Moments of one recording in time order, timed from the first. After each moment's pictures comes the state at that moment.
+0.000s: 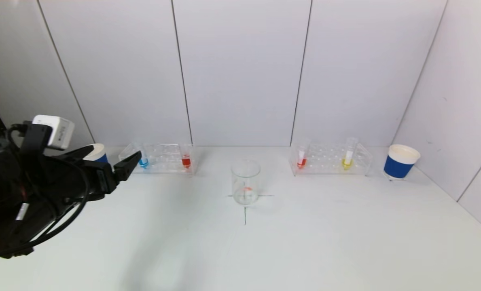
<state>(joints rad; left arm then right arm) -0.18 1.45 -0.38 -1.04 0.03 0.02 0.00 0.00 -0.07 0.16 -0.01 0.03</state>
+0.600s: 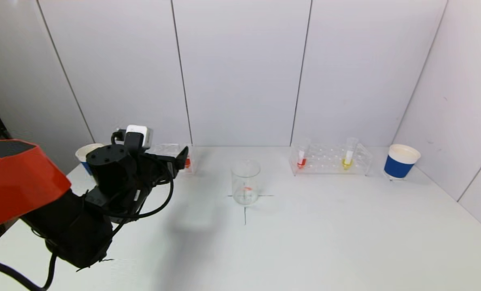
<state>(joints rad) -0.34 2.00 -0.58 -1.46 0.21 0.02 0.00 0.00 -0.07 0.16 -0.01 0.03</state>
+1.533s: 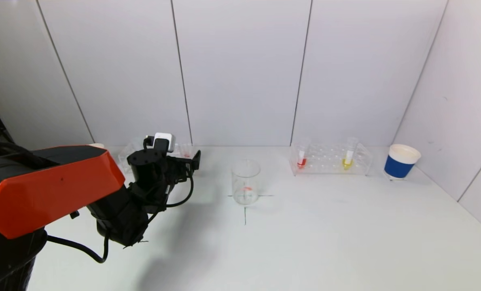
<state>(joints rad) -0.34 2.27 -0.83 -1.47 0.24 0.02 0.00 0.00 -0.07 0.16 -0.01 0.03</state>
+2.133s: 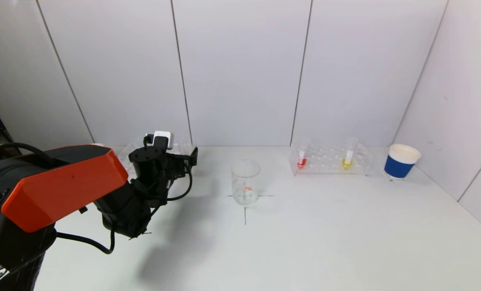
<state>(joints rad) -0.31 2.32 -0.92 -1.45 0.24 0.03 0.00 0.00 -0.07 0.16 -0.01 0.03</state>
